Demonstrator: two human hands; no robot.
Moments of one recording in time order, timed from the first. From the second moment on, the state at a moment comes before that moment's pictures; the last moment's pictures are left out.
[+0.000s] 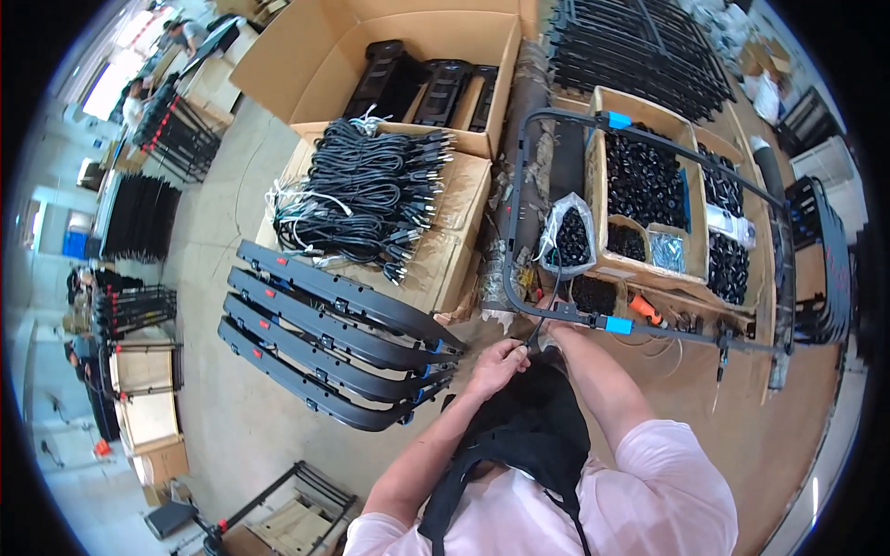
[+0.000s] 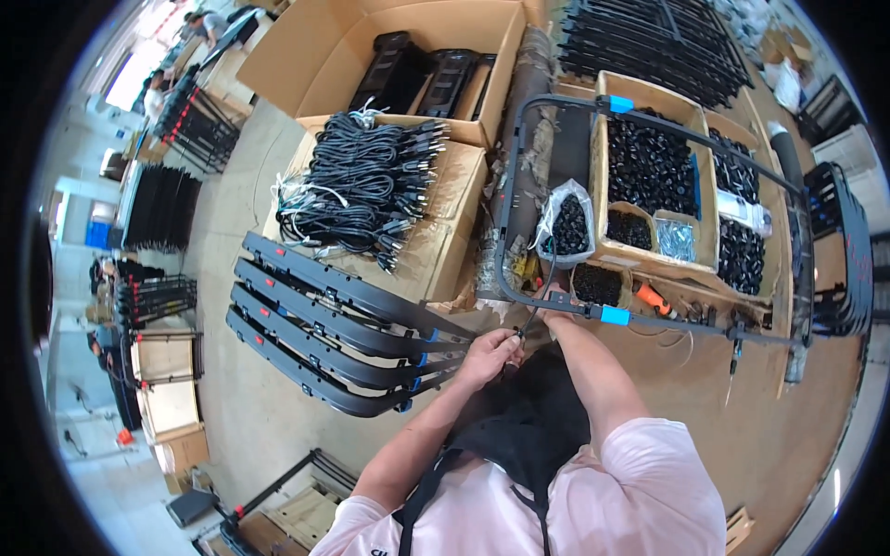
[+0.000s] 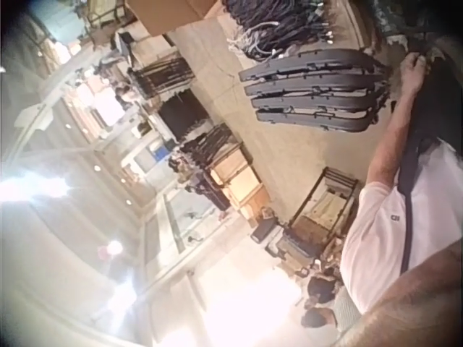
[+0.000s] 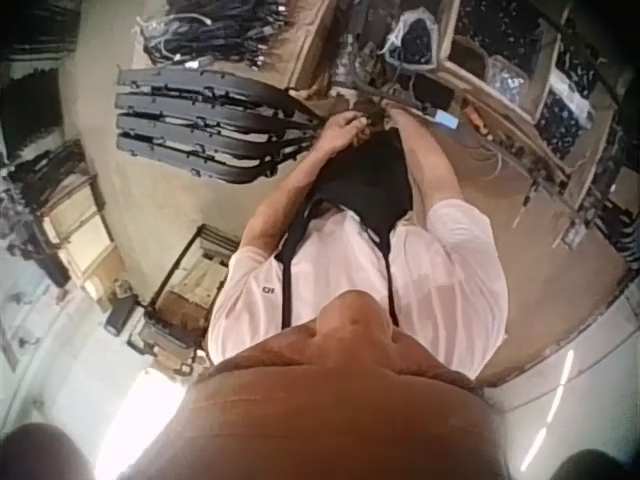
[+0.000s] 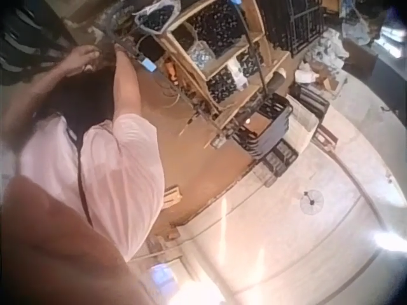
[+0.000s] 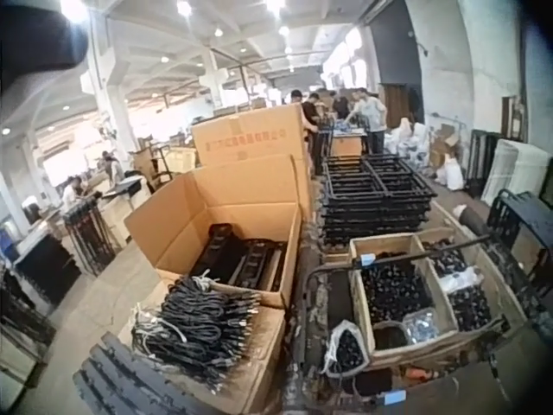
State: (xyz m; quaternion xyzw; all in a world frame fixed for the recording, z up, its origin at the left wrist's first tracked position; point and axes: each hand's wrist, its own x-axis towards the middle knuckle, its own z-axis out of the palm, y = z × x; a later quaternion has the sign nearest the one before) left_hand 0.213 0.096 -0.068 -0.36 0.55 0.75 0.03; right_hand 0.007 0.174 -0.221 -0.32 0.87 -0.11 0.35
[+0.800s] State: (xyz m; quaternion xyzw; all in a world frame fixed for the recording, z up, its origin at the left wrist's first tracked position) left_hand 0.198 0.122 -0.074 -0.40 0.57 0.71 0.02; right_hand 0.130 0.291 -0.021 -0.30 0.86 -0.23 0.33
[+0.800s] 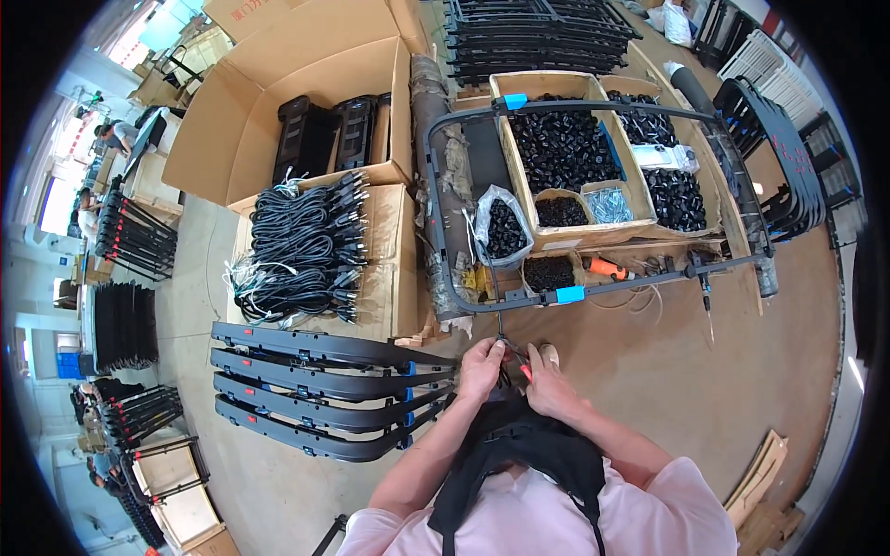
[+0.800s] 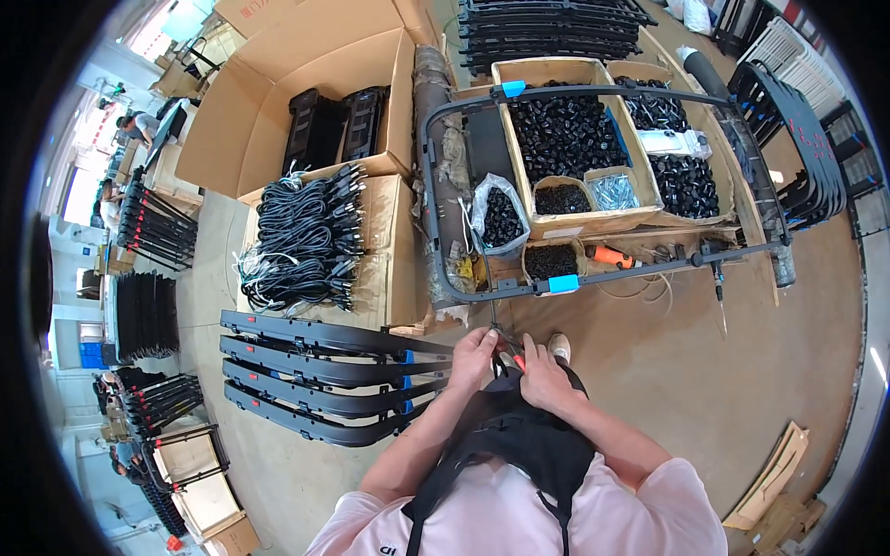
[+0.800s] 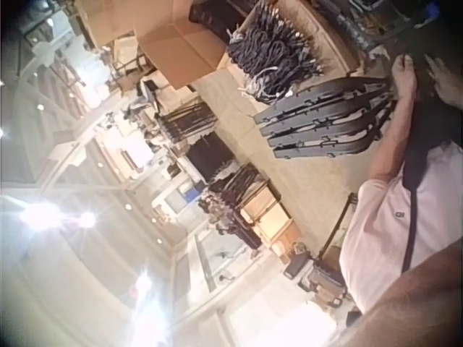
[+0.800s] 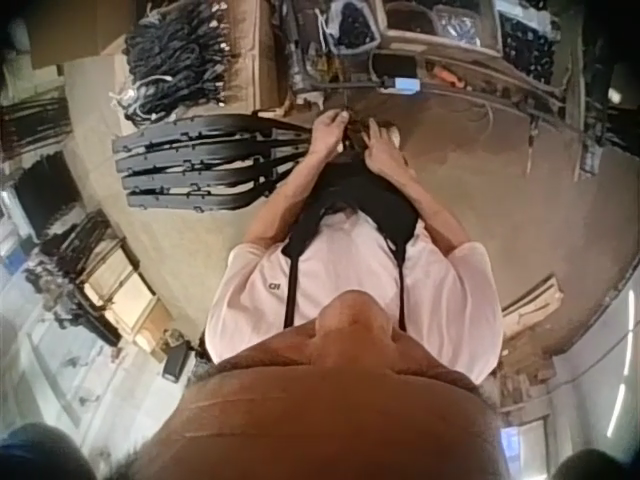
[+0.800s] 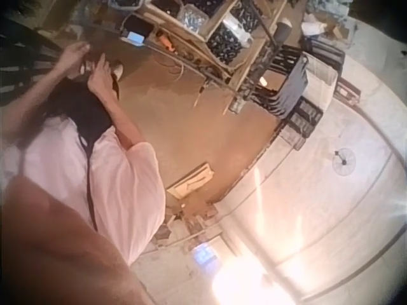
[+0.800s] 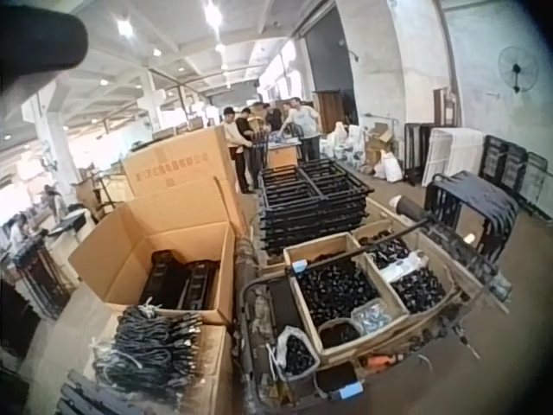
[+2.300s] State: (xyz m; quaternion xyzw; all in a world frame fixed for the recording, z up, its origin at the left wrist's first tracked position) left_hand 0.095 0.019 -0.029 -0.06 0.98 0.21 -0.03; right_hand 0.152 0.254 0.024 -0.30 0.91 -0.21 0.18
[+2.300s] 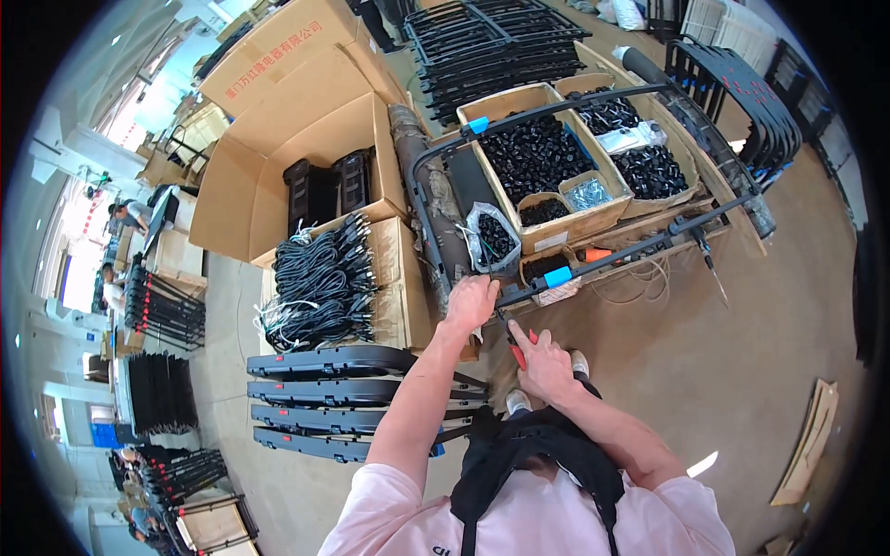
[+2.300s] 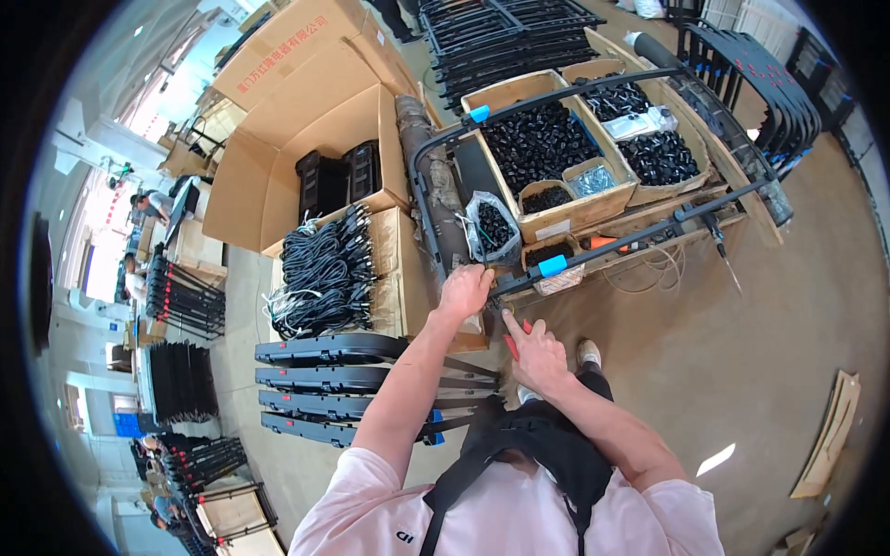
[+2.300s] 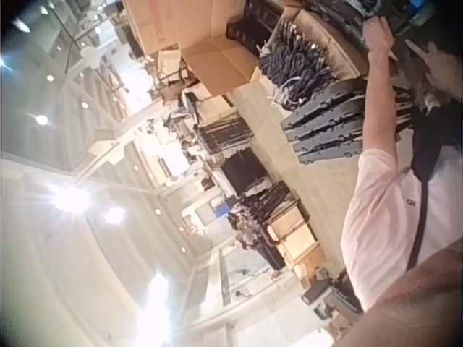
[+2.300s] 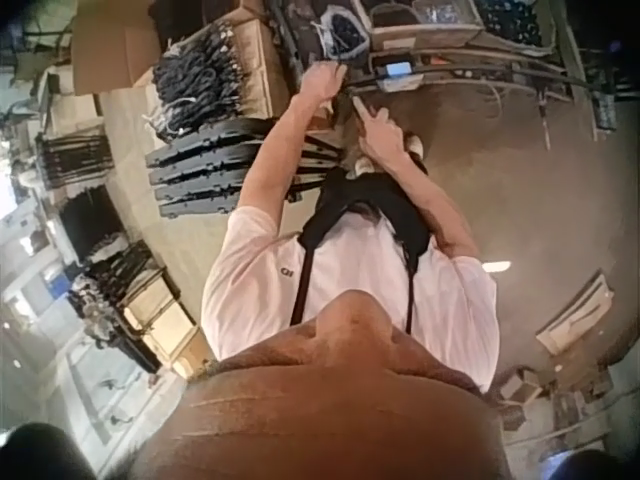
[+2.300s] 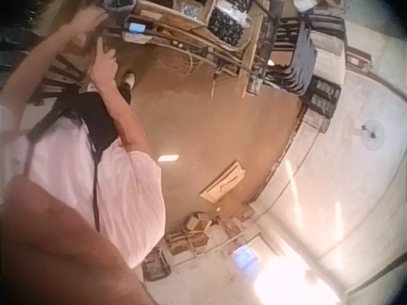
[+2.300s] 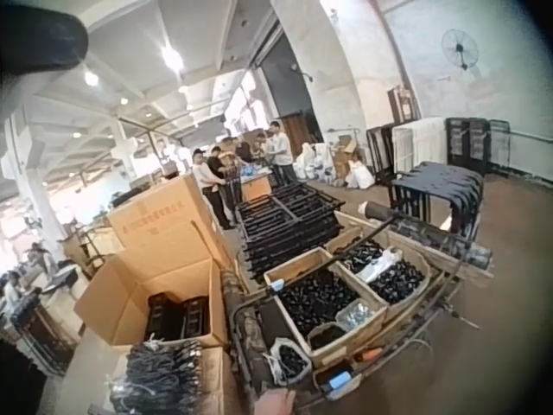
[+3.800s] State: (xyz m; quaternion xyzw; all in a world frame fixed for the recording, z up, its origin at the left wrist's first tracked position) left_hand 0.077 0.036 -0.027 -0.20 0.95 0.22 -0.02; right_hand 0.110 0.292 -0.044 -0.10 0.85 -0.26 0.46
